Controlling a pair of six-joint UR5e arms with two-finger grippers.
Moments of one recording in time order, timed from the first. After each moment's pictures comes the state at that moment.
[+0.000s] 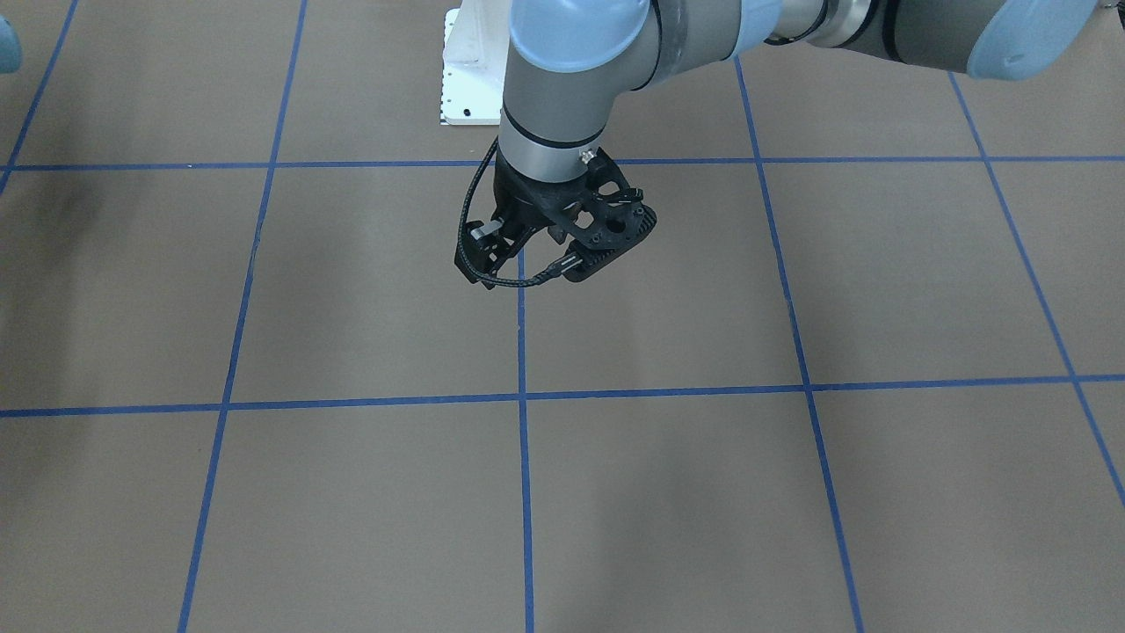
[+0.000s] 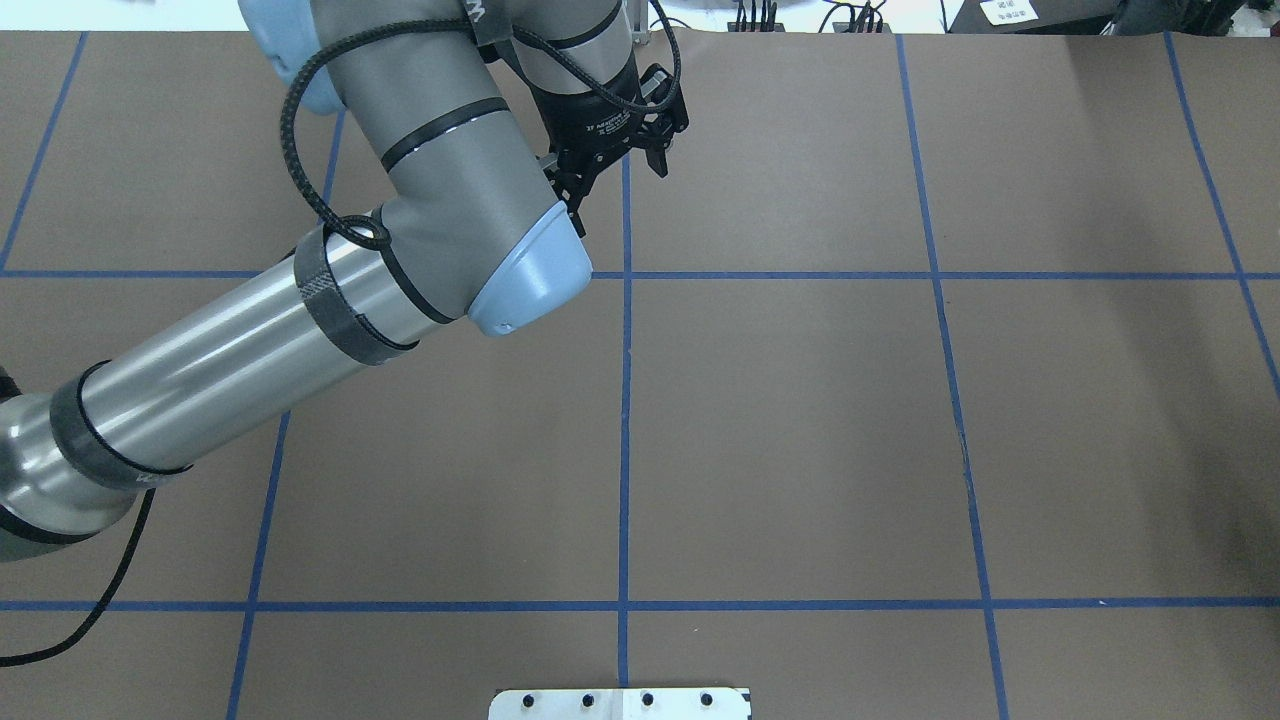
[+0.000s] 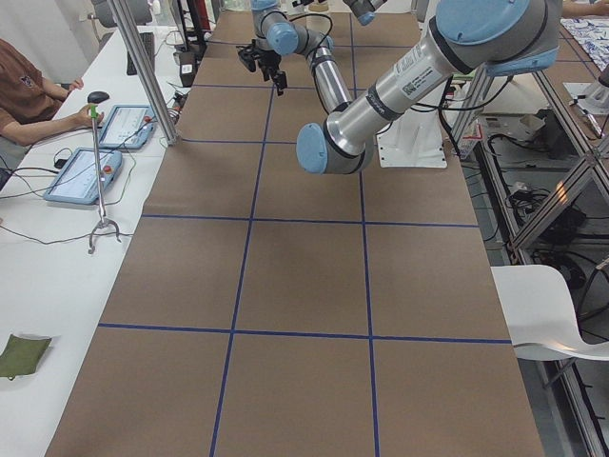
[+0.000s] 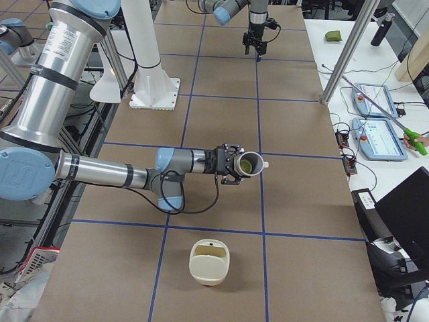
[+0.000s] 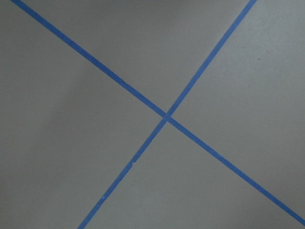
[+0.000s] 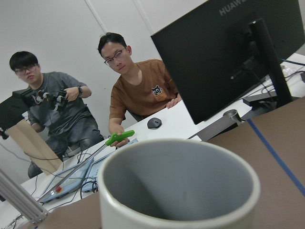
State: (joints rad) left arm -0.76 -2.64 -1.51 -1.36 -2.14 -1.71; right arm 0.99 -1.97 1.59 0.27 1.37 1.38
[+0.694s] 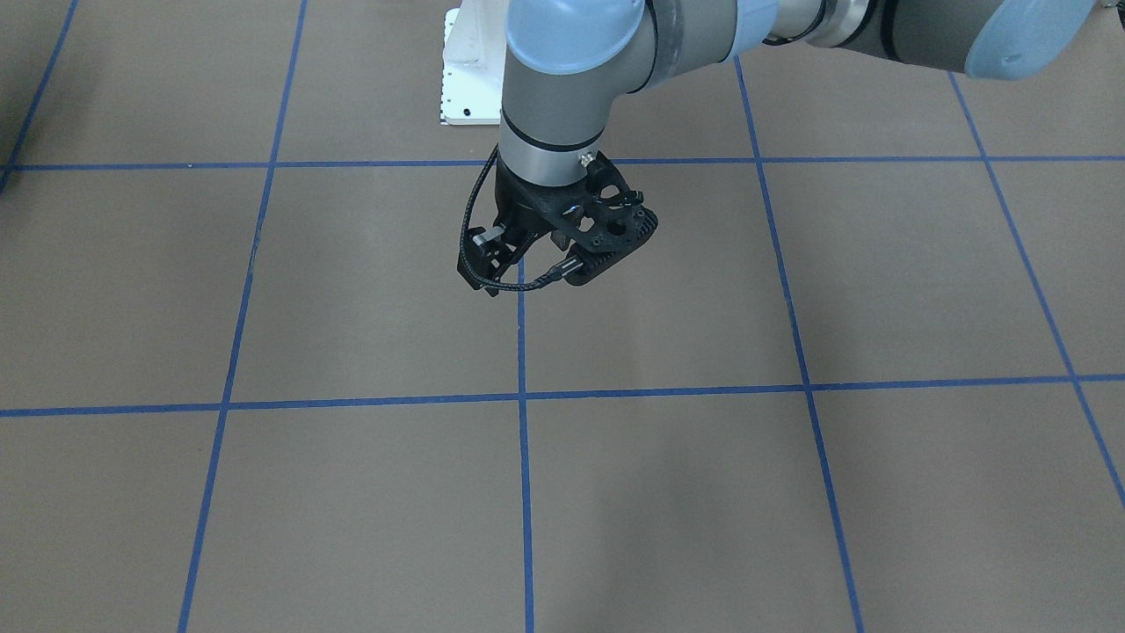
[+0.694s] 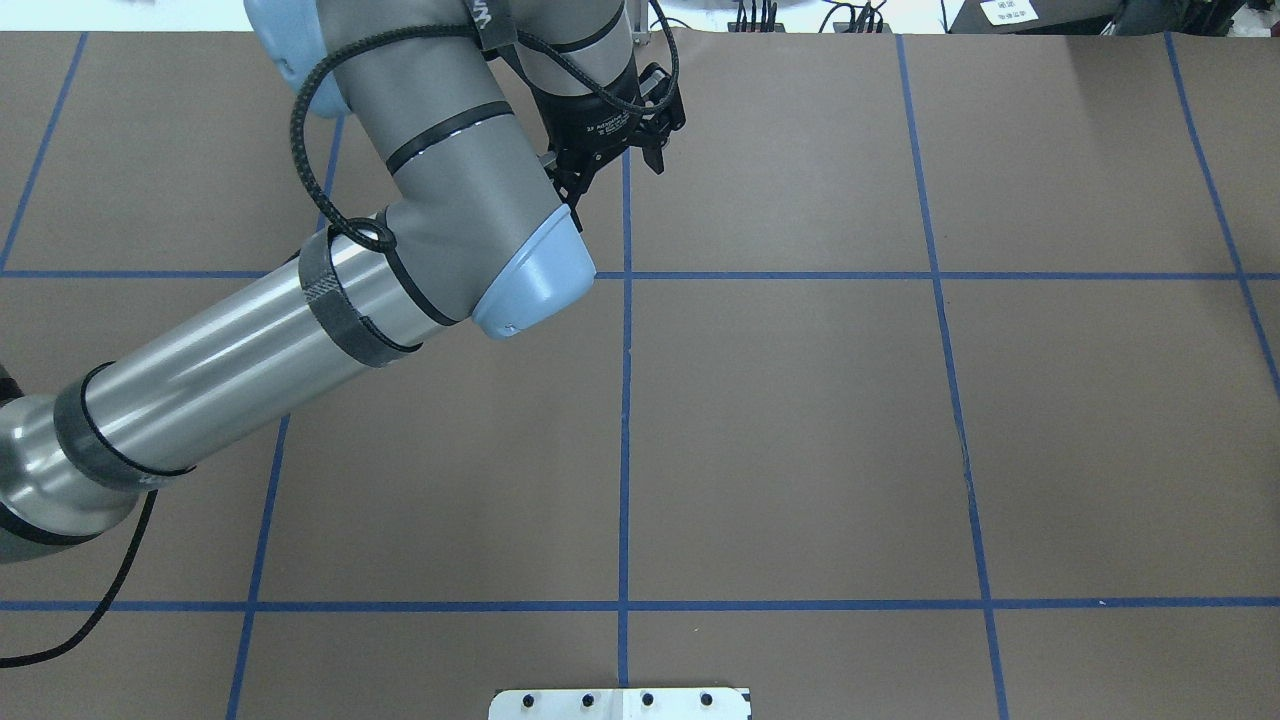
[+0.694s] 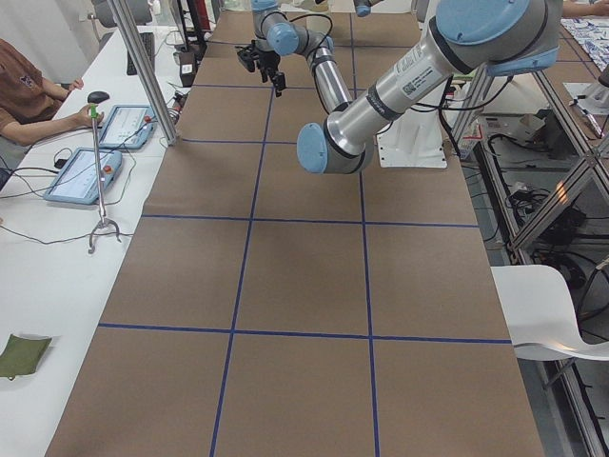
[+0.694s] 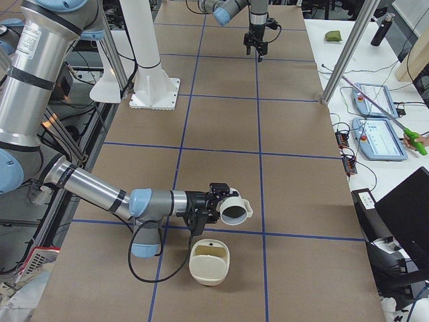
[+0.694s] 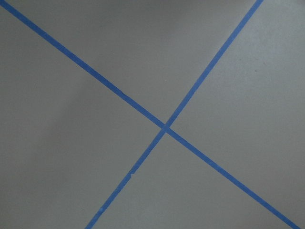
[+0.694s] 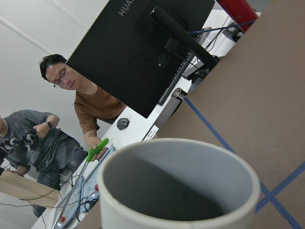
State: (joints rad) left arm -0.75 -2.64 -1.50 -1.36 -2.11 -1.71; right arm 1.29 -1.93 1.32 0.49 1.76 1.95
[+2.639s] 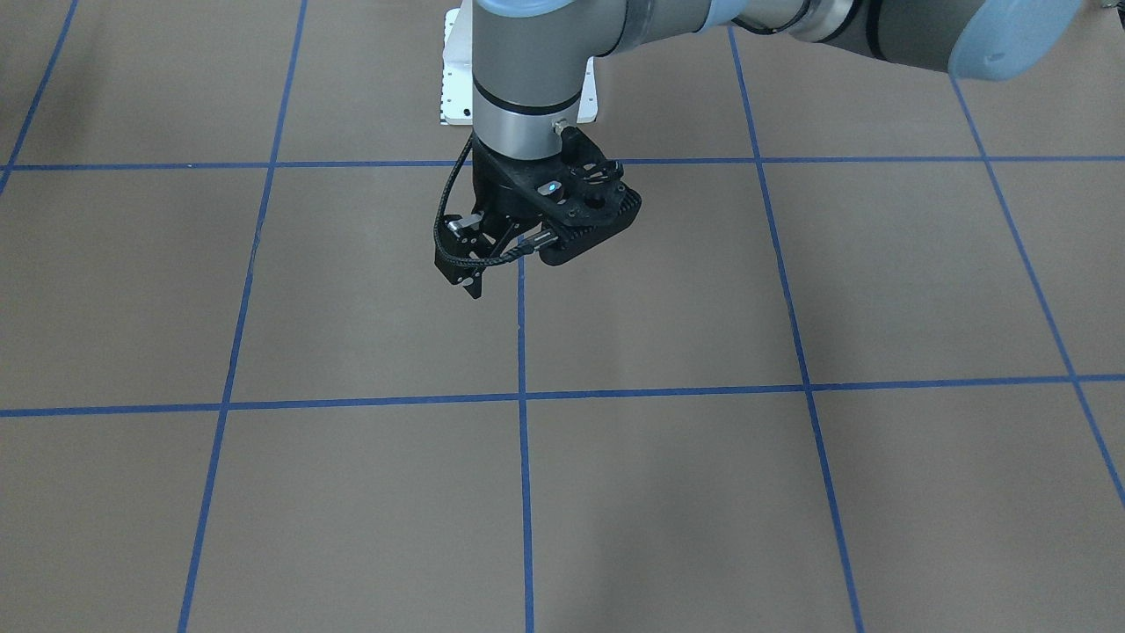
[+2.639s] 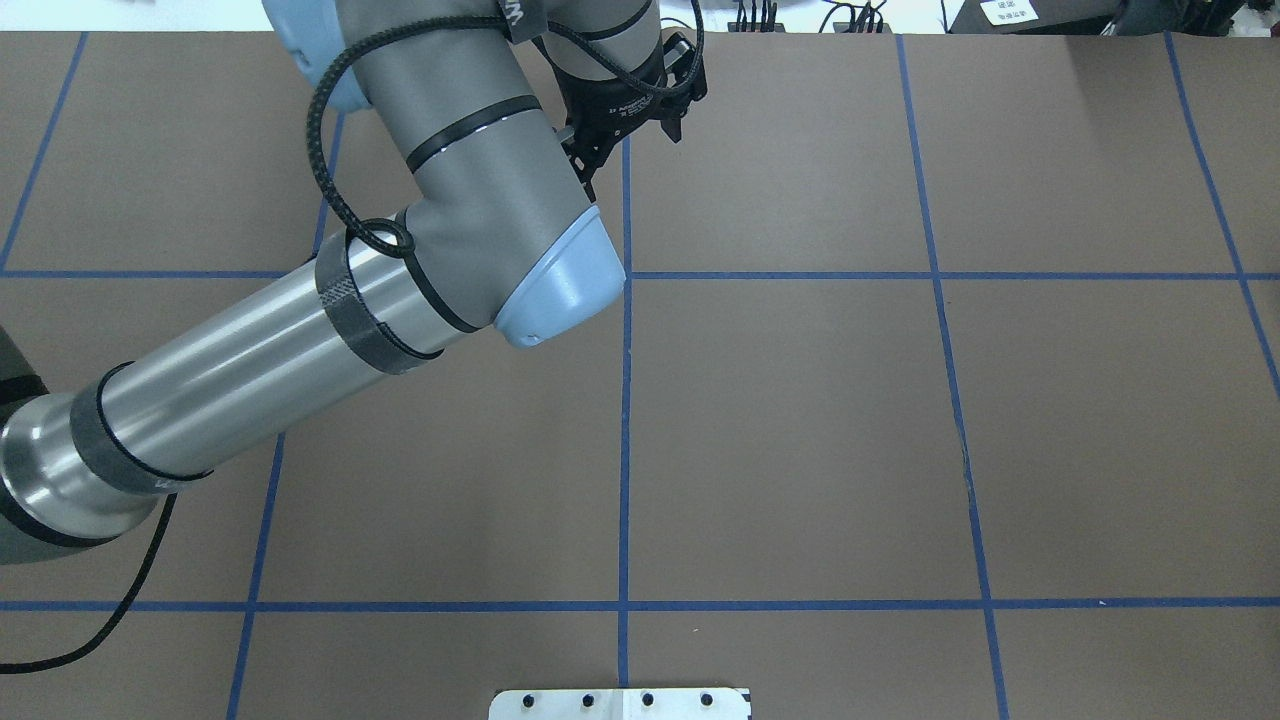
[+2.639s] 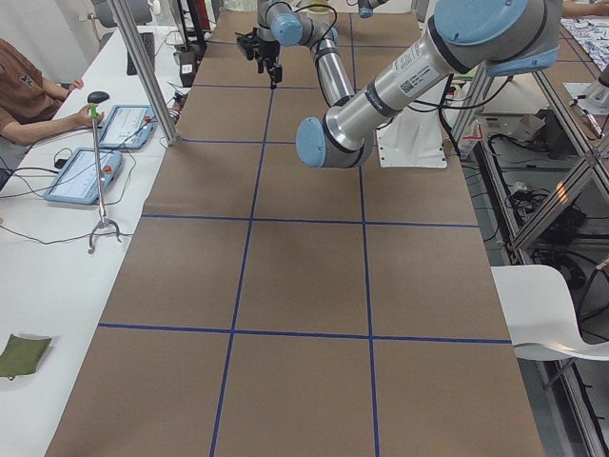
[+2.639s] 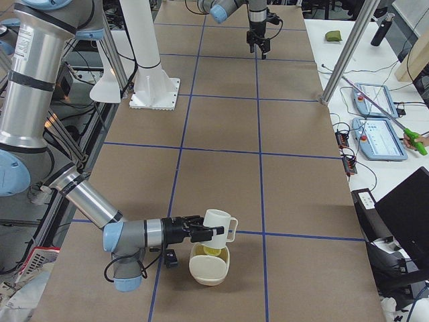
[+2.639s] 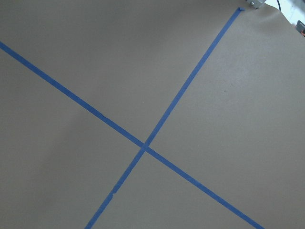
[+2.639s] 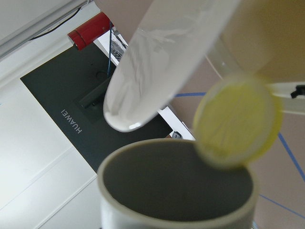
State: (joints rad) left arm -0.74 -2.68 -1.51 -1.35 -1.99 -1.70; right arm 1.43 -1.87 1.05 0.83 1.76 3.05
